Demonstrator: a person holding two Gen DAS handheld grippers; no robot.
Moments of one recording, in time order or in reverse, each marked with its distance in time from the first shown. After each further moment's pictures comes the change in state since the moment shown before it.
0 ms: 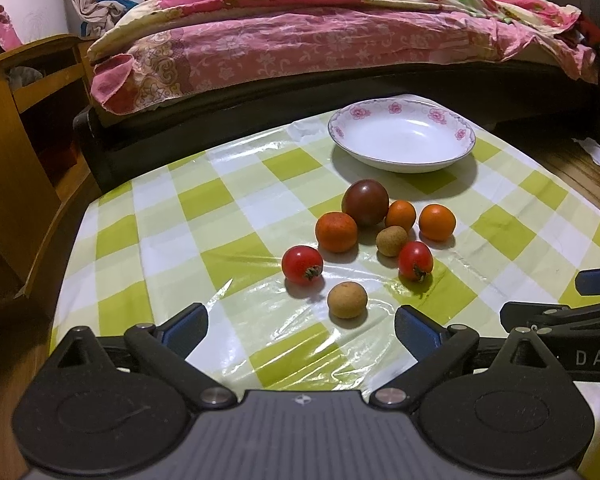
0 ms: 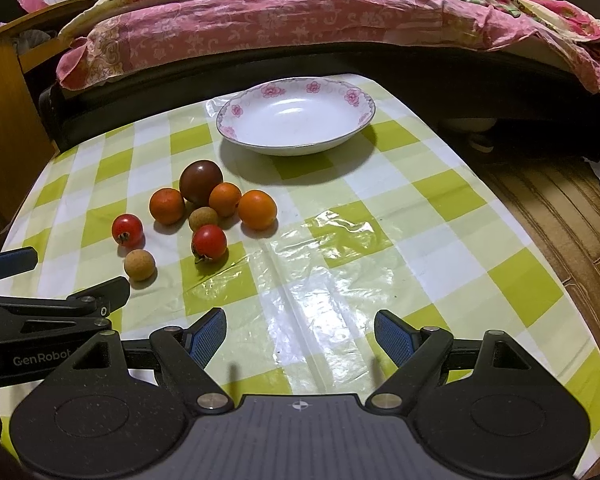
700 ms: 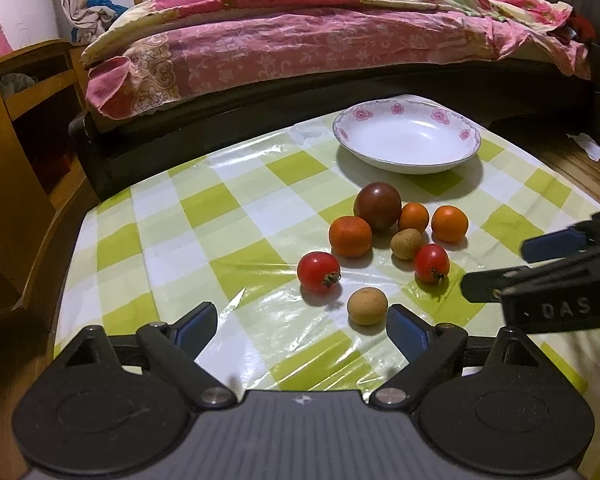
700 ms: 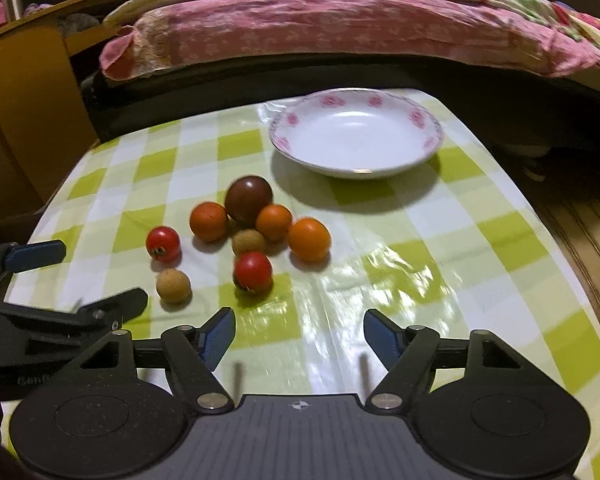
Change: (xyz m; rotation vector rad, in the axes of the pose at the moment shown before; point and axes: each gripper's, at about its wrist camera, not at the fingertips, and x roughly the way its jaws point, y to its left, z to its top) left arm 0.007 0.016 0.004 0.028 -0.004 -0.026; right arm 0.024 0.013 0.027 -0.116 -0.002 0.145
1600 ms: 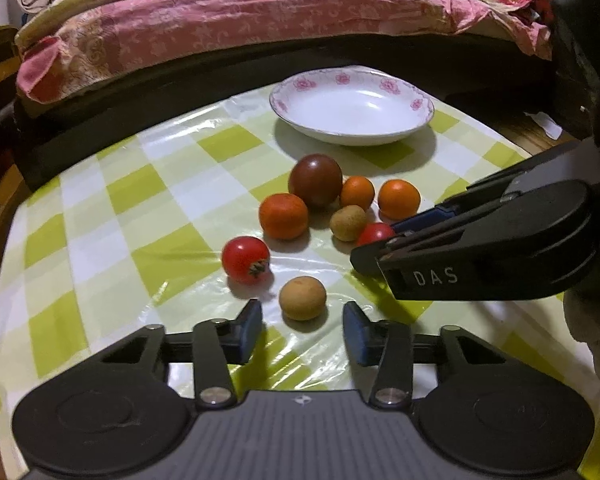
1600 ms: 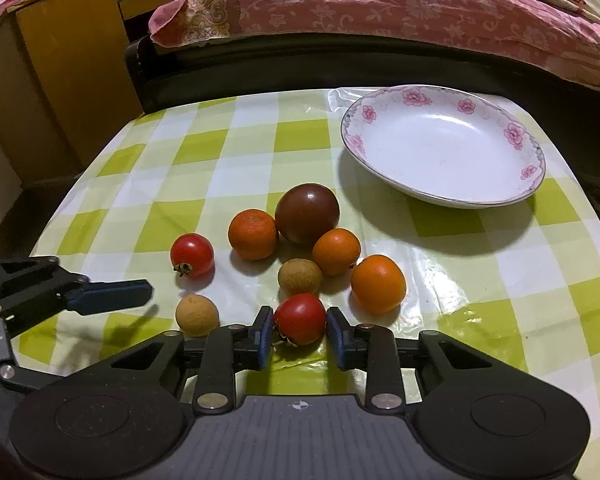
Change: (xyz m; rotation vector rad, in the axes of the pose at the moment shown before) left arm 0.028 -0.020 0.001 0.033 0.075 -0.161; right arm 0.049 0.010 0.026 -0.131 0.066 0.144
